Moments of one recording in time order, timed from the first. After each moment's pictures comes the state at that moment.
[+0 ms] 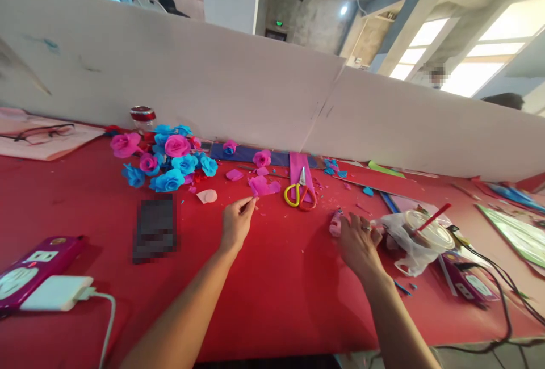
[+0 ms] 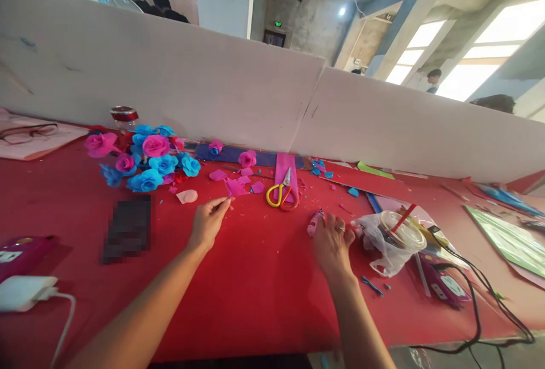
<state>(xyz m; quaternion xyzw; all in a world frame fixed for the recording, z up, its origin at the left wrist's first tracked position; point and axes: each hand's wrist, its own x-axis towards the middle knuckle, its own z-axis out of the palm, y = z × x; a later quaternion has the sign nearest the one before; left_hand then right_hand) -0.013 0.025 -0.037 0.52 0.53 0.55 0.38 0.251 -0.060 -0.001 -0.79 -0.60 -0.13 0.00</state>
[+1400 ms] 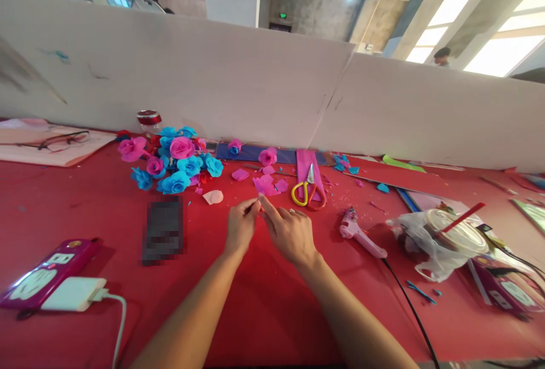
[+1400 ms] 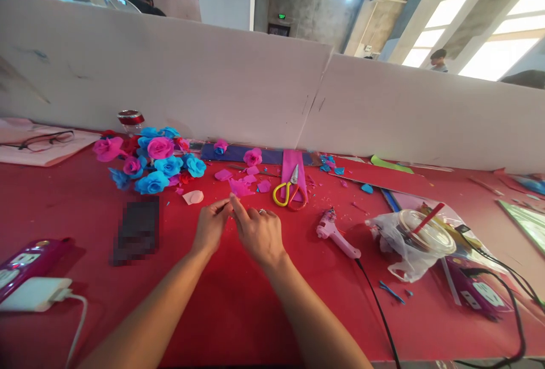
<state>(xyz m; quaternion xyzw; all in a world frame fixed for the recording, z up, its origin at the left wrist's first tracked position) -0.013 0.014 -0.021 0.50 0.49 0.55 0.46 0.114 -0.023 0.005 -0.56 -0.80 -0.13 0.20</state>
